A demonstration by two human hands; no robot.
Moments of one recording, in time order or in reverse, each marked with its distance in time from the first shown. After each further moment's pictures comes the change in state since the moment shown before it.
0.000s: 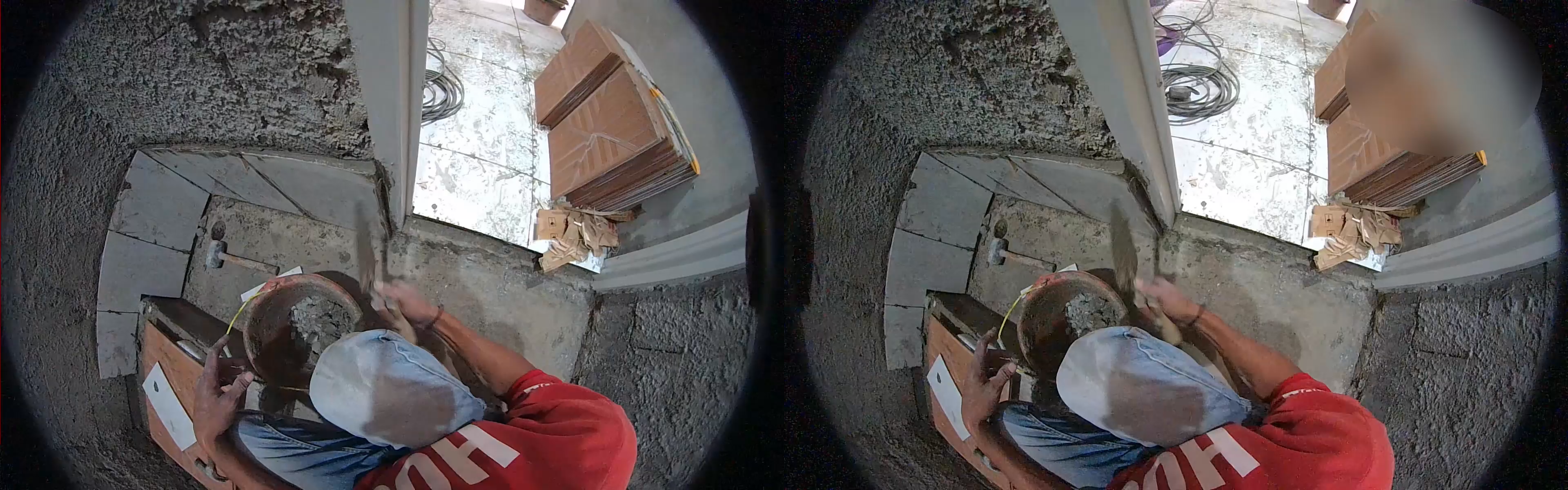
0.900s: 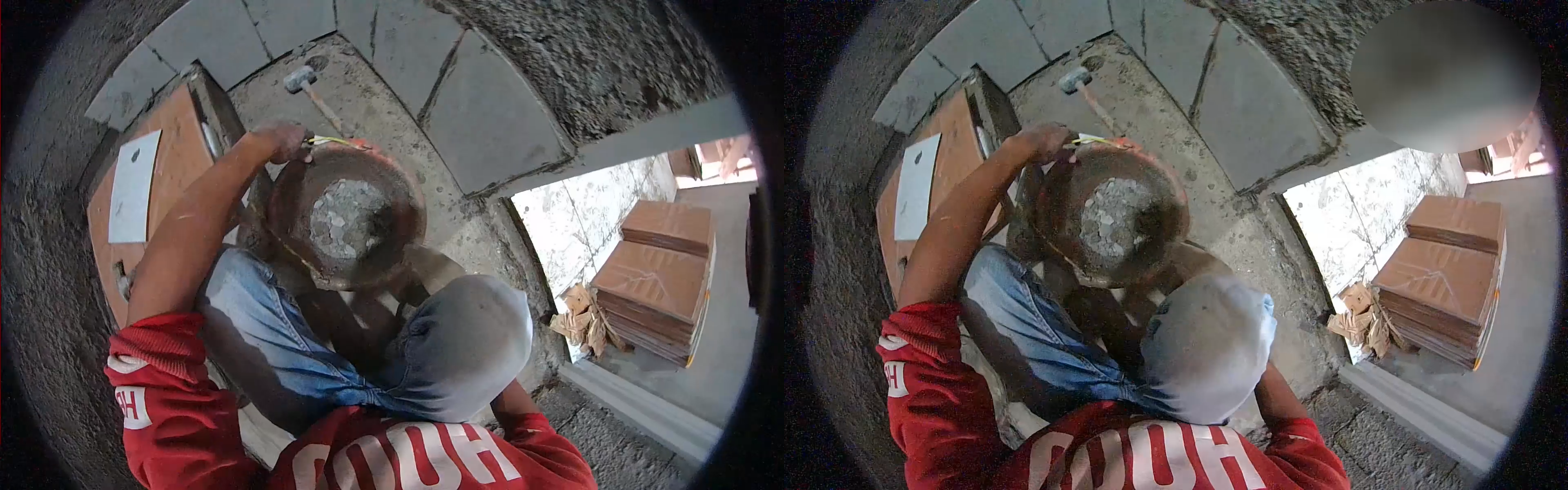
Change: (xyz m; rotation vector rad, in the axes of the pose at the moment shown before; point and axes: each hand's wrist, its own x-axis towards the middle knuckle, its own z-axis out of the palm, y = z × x) left_hand 0.213 -0.150 0.010 0.856 -0.326 0.058; right_hand -0.082 0.018 -0.049 -1.436 -0.016 -0.351
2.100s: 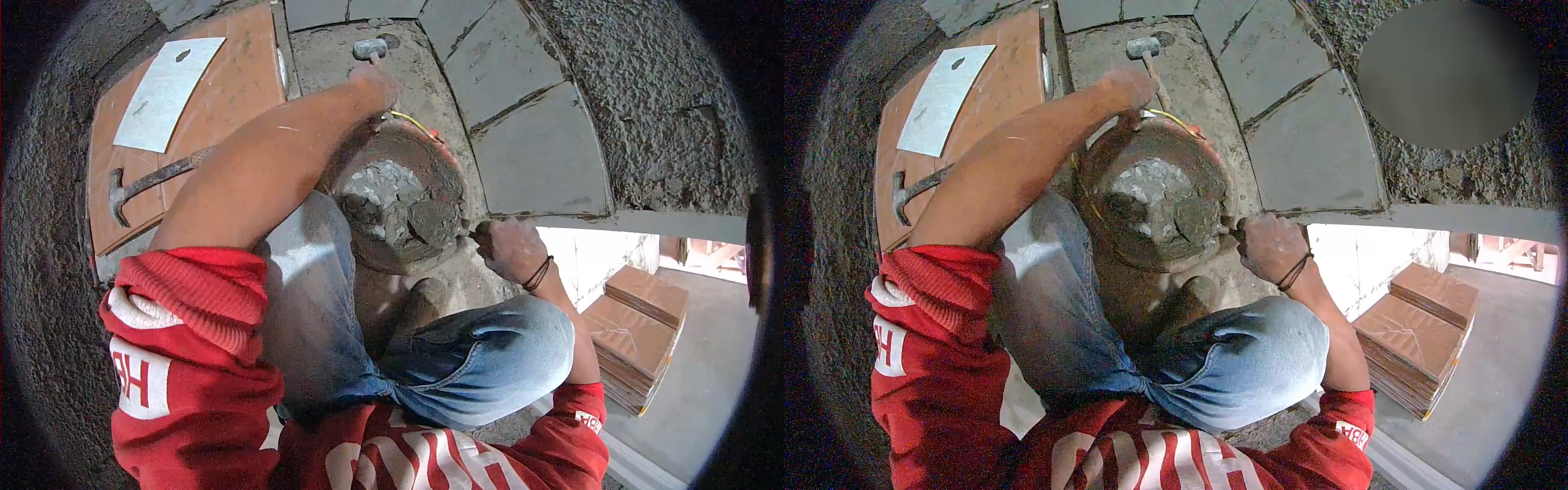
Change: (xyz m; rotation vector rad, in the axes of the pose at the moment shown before) left_hand -0.032 0.018 -0.022 0.088 0.322 -0.118; right_hand 0.193 -0.163 -0.093 -0.667 -0.671 -0.196
